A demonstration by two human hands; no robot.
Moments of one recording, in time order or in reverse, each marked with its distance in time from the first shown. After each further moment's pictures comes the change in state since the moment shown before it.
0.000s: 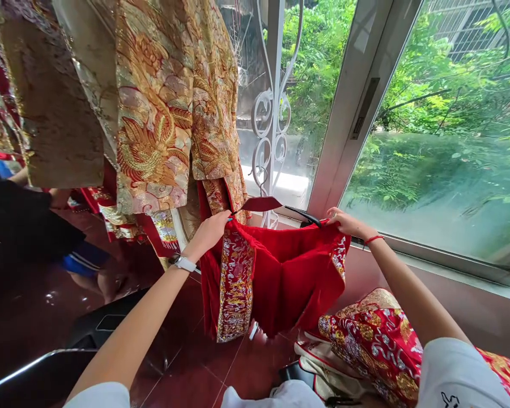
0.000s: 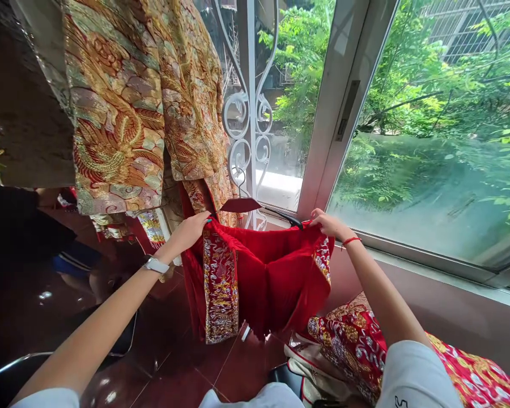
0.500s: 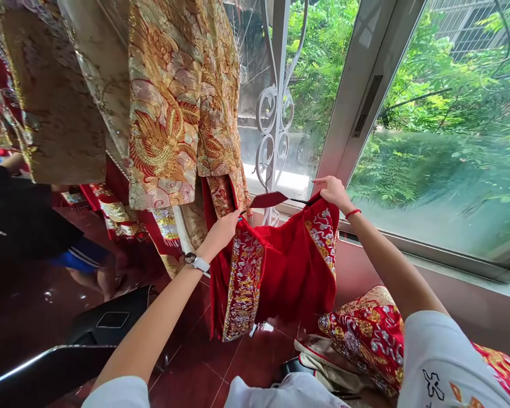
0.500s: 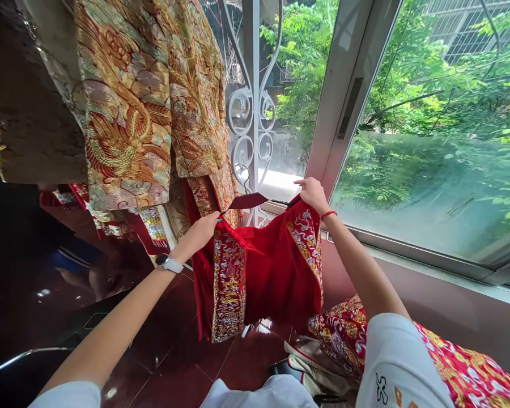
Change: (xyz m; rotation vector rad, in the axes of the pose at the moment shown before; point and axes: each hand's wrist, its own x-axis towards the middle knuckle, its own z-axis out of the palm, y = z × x) left_hand -0.002 0.019 0.015 -0.063 0.014 0.020; right_hand 0.075 -0.082 -0.056 0.052 0.483 0.236
